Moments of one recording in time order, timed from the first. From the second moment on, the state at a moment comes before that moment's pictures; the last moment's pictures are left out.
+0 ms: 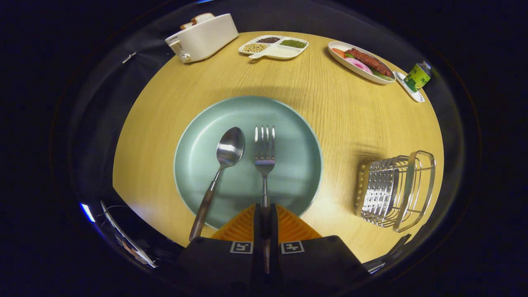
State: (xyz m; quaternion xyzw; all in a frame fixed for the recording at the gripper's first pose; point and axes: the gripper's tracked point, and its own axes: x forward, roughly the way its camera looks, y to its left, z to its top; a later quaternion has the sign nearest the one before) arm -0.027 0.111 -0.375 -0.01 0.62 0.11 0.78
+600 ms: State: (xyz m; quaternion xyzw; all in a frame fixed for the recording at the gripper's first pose) arm -0.044 -0.050 -0.264 -0.10 0.67 0.14 0.72
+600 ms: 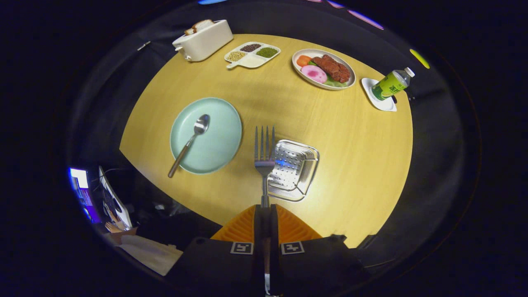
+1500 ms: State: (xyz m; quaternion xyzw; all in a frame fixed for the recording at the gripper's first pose) arm -0.023 -0.080 -0.296 -0.12 0.74 0.16 0.64
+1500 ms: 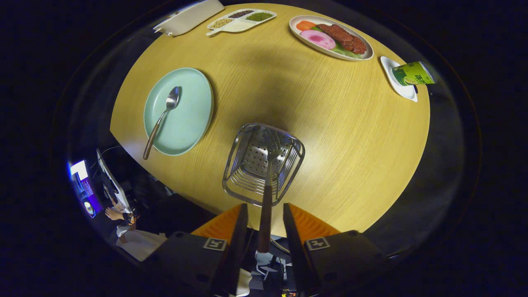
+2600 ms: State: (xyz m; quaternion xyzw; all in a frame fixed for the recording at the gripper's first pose) arm -0.011 0.131 -0.275 0.05 0.46 0.10 0.88
